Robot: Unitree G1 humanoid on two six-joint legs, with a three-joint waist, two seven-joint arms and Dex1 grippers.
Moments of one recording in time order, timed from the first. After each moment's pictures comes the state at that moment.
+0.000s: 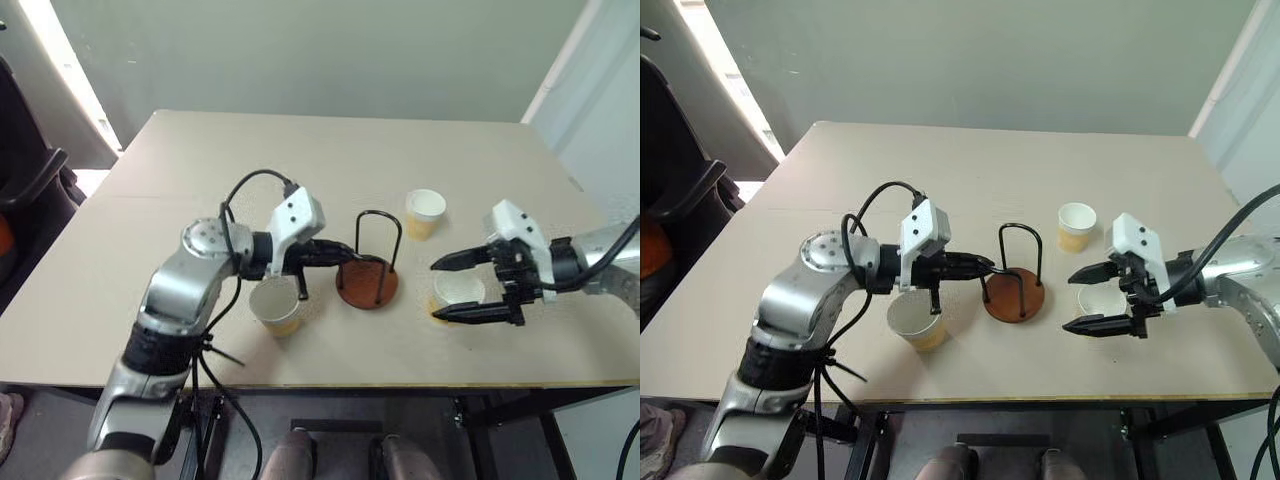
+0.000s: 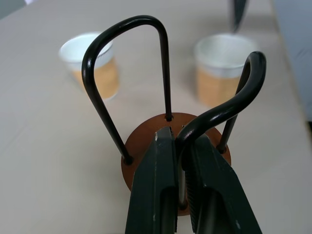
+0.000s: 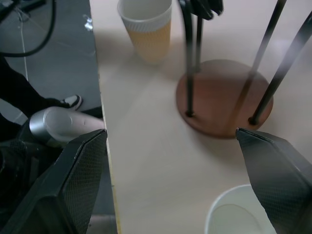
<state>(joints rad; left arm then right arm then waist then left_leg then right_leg) -0.63 0.54 -0.11 -0.34 -0.28 0.80 -1.04 -0.54 -1.06 0.06 -0.41 0.65 0.88 1.19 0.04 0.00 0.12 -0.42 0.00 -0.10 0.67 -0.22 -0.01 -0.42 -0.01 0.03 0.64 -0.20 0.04</state>
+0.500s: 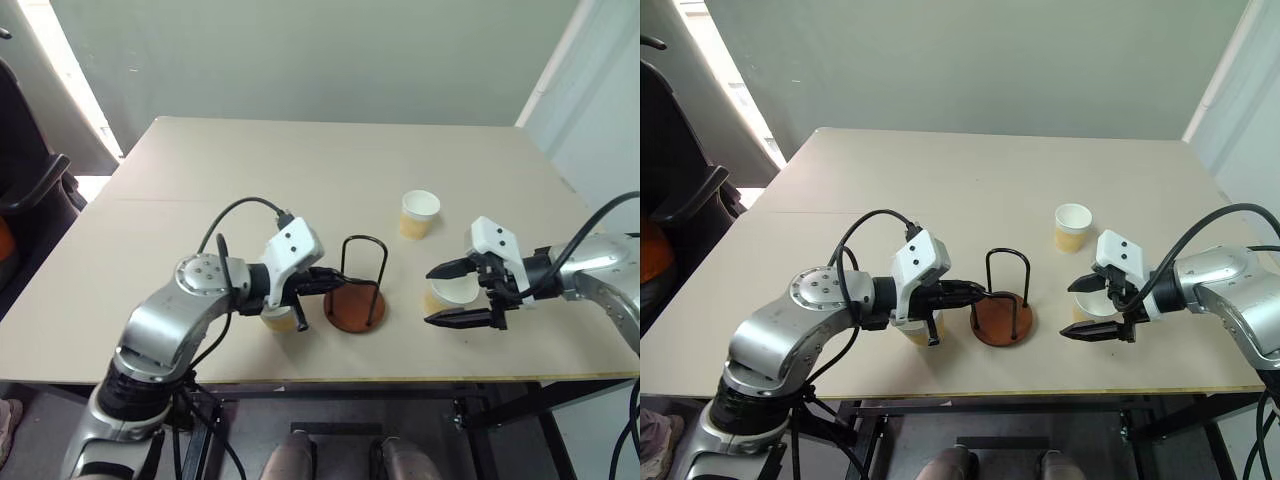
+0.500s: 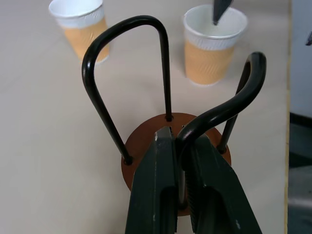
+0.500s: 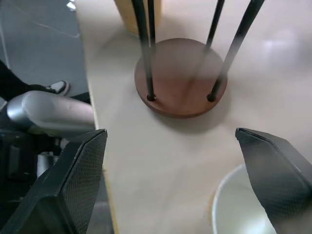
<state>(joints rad) -0.52 0.56 -0.13 -0.52 -0.37 1.01 -0.80 -0.54 -1.04 0.13 -0.36 0.54 0.85 1.18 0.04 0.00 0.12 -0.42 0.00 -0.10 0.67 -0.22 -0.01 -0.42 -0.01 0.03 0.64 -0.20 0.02</state>
